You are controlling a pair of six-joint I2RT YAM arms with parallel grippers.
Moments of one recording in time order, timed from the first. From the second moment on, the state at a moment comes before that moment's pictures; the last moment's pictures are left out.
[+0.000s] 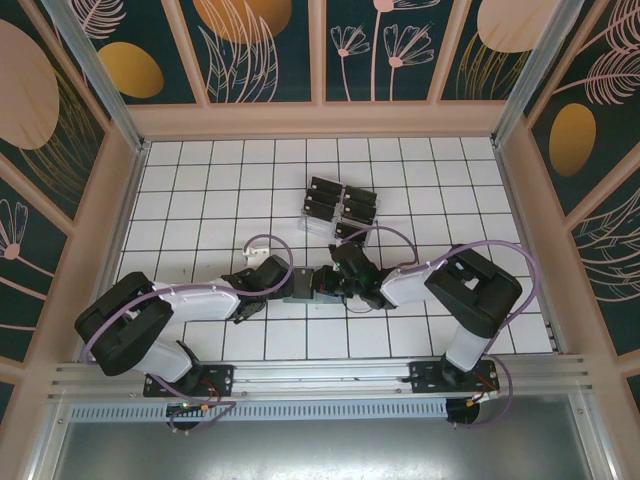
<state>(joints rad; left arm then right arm) -0.83 1.47 0.53 -0.12 -0.45 -0.82 0.88 1.72 0.62 0.39 -0.21 0.97</state>
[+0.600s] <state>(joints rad) -0.83 1.35 0.52 -0.19 -0.46 -0.83 0.89 1.64 0.66 0.35 -0.20 0.97</state>
